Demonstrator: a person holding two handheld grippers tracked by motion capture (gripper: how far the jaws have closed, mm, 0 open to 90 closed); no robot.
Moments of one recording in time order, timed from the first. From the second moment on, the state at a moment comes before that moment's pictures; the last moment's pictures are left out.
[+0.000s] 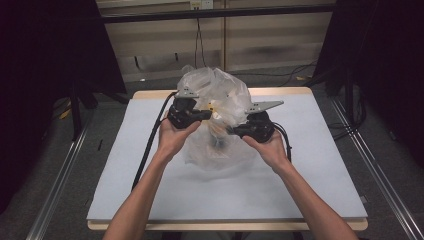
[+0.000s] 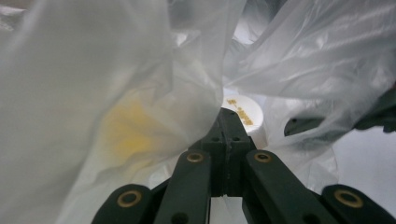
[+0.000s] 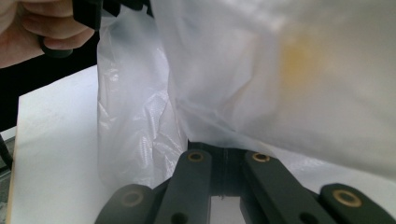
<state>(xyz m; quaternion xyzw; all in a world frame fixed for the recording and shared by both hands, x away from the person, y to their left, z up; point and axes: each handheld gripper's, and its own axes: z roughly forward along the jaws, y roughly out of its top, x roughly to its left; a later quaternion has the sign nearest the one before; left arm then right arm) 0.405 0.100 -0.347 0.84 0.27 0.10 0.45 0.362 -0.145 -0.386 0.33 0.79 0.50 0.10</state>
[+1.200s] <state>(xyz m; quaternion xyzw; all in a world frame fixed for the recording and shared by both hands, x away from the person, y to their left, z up) 0.389 0.113 -0.468 0.86 0.32 0.03 0.39 0.377 -0.184 -0.470 0.44 0.76 0.47 0.05</state>
